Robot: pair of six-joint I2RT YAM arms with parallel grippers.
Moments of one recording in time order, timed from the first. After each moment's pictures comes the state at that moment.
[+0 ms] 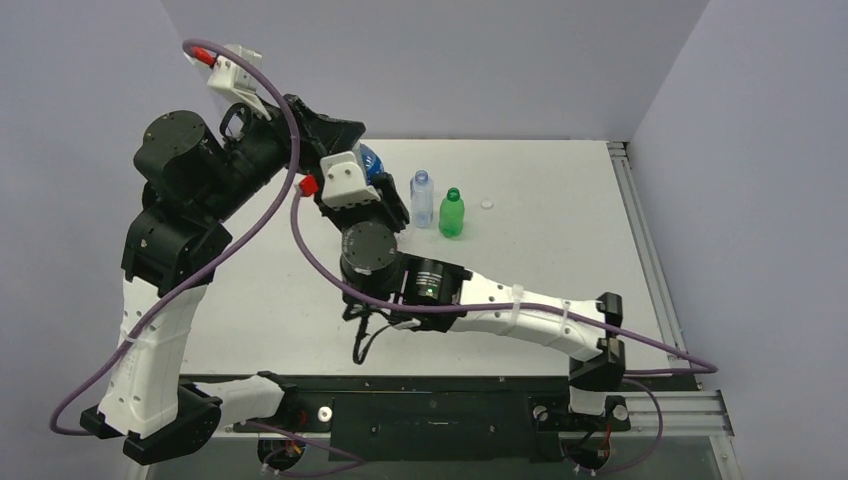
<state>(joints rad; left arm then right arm) -0.49 1.21 1.95 -0.65 0.17 -0.43 1.40 1.84 2.05 -0.03 1.33 -0.47</state>
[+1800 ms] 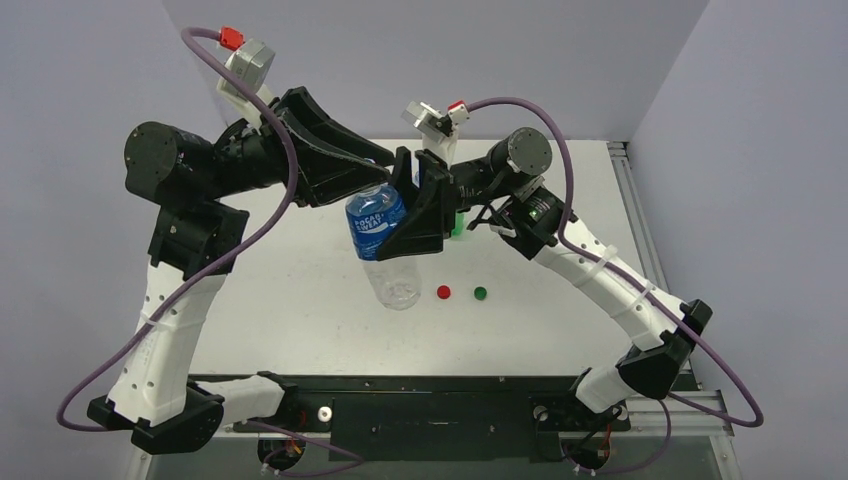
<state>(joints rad) -0.46 1.23 1.83 0.00 1.00 -0.90 0.84 1.50 1.68 0.32 -1.17 0.80</state>
